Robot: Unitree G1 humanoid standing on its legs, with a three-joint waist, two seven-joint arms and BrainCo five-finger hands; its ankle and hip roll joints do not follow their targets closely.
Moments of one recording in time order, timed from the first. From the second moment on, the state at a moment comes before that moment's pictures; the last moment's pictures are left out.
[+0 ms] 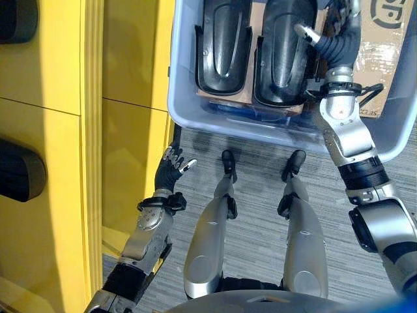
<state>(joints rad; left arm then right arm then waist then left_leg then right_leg) -0.02 0.36 -0.23 0.06 -0.58 -0.14 0.25 -0.85 -0.44 0.20 0.05 0.16 -0.05 -0.53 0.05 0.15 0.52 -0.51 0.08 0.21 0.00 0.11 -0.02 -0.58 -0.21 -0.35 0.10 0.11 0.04</state>
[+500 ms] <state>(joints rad) -0.01 0.36 -0.21 0.05 -0.57 -0.14 0.25 -0.78 -0.40 0.24 0.10 0.06 -0.04 -0.47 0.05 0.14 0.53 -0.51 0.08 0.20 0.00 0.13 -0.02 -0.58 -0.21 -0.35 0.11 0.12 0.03</state>
